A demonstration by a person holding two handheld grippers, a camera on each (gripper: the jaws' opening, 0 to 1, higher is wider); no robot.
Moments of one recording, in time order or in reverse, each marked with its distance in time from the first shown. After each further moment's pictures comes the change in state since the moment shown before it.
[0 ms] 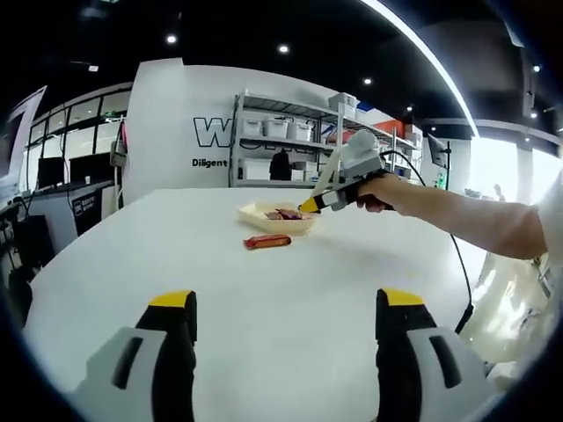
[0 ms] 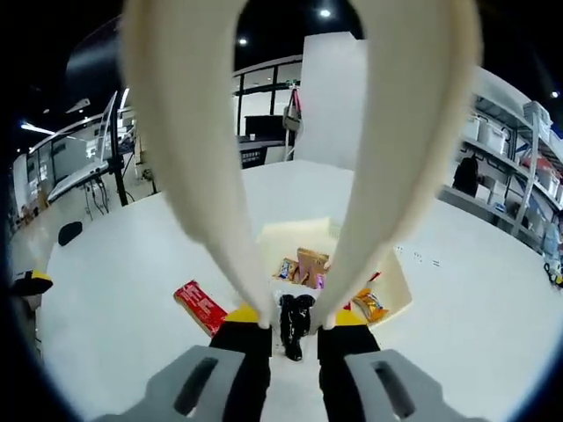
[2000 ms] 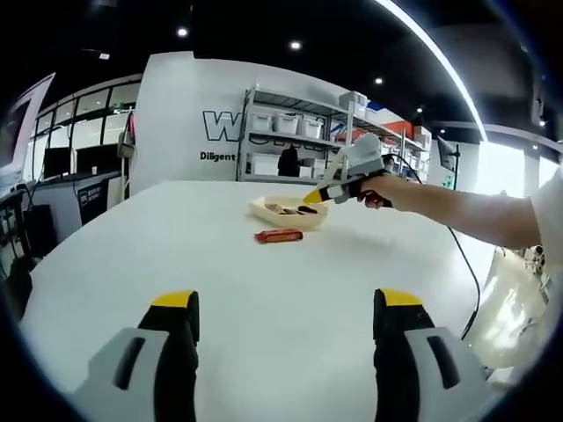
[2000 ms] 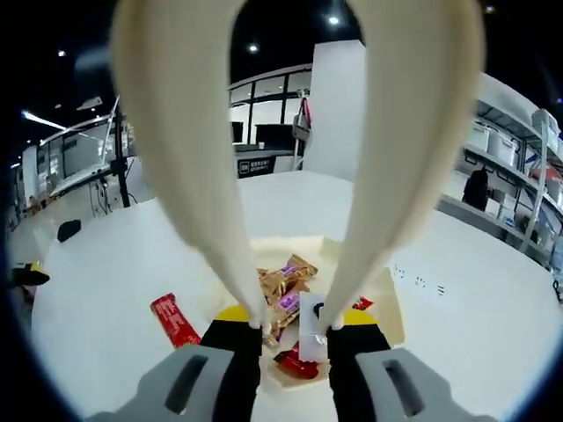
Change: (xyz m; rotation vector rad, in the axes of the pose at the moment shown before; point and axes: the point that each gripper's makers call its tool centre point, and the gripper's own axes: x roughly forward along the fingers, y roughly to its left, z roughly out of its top) left arm 0.004 0.009 -0.003 -0.029 0.017 0.029; right arm 0.020 -0.015 0.028 -0.076 -0.092 0.079
